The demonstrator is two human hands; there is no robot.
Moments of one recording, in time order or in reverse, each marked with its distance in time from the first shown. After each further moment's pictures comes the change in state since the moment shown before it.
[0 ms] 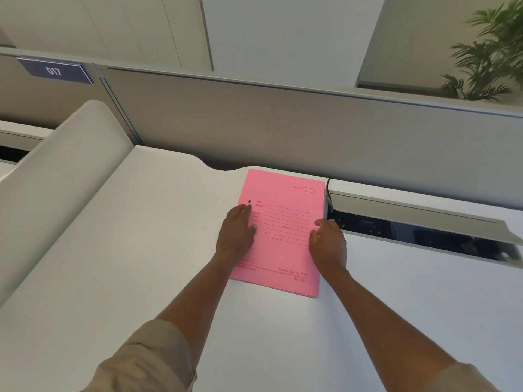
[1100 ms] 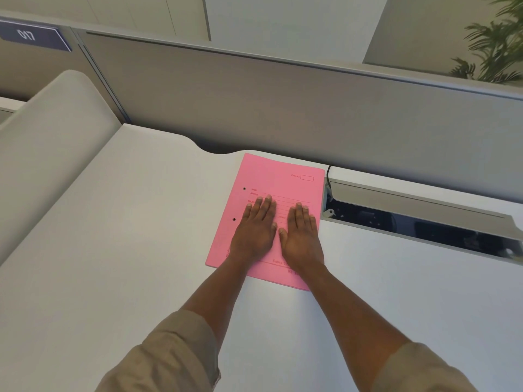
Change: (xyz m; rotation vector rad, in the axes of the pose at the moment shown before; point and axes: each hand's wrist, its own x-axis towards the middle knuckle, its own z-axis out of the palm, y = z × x) left_hand -0.008 0.022 0.056 0.293 -0.131 0.283; right_hand -0.009 0.006 0.053 -0.461 -0.257 -0.358
